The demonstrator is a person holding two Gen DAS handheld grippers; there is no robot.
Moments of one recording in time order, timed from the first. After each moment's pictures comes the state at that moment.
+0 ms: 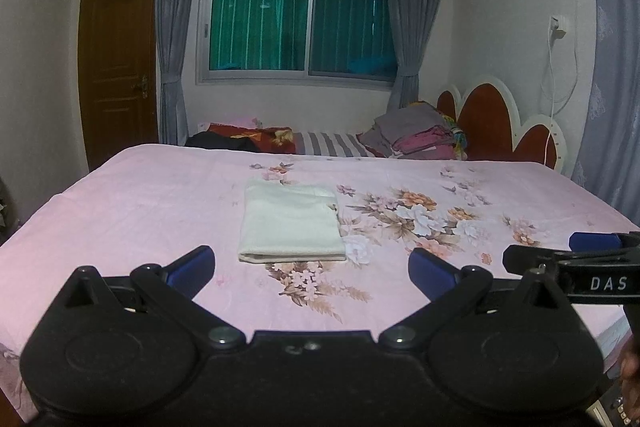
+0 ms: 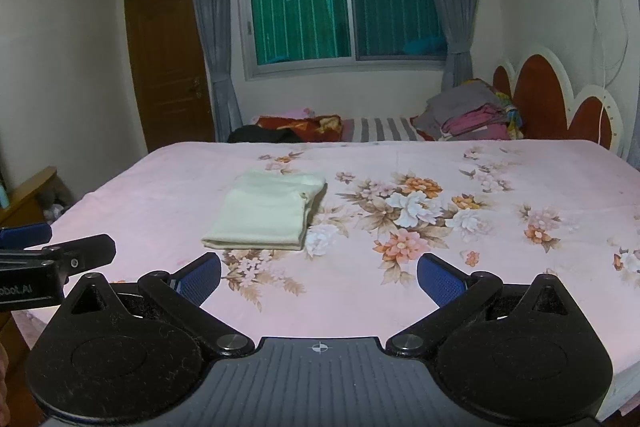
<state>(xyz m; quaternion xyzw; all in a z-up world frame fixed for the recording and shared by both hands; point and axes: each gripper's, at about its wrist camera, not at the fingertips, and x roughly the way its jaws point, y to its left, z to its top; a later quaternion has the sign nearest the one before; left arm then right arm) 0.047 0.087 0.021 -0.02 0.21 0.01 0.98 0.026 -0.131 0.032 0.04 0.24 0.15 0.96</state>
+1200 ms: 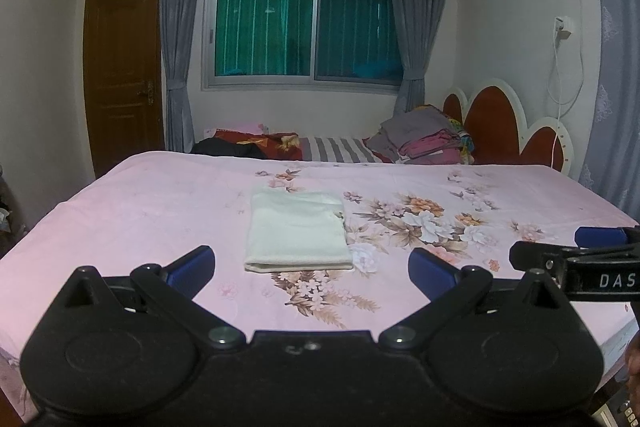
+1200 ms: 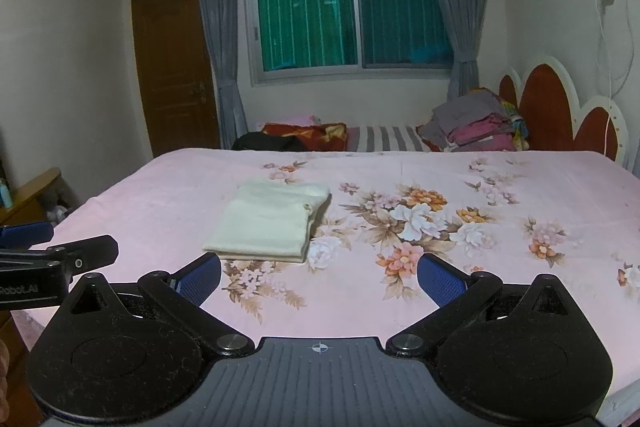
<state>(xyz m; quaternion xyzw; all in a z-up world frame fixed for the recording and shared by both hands) 0.053 0.093 0.024 -0.02 0.21 0.02 0.98 0.043 -0.146 0.035 0.03 0.23 0.17 0.96</state>
